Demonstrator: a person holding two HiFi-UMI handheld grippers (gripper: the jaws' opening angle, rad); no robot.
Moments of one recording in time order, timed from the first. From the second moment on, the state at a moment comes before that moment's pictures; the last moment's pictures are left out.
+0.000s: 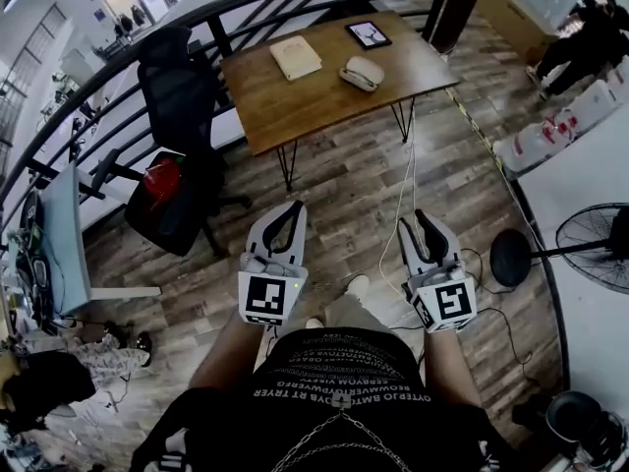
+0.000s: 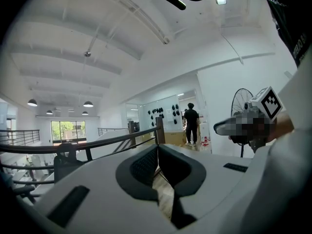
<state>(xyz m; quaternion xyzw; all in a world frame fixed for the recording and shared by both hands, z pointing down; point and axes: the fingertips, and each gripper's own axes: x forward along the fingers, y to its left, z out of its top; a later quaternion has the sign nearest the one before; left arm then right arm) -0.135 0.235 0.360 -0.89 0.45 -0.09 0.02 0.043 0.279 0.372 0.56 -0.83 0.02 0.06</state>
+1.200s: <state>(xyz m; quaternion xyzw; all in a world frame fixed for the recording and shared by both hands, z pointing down) -0.028 0.139 0.348 -0.88 0.47 -0.09 0.03 0.139 0.183 0.372 0.52 -0.85 0.03 0.05</state>
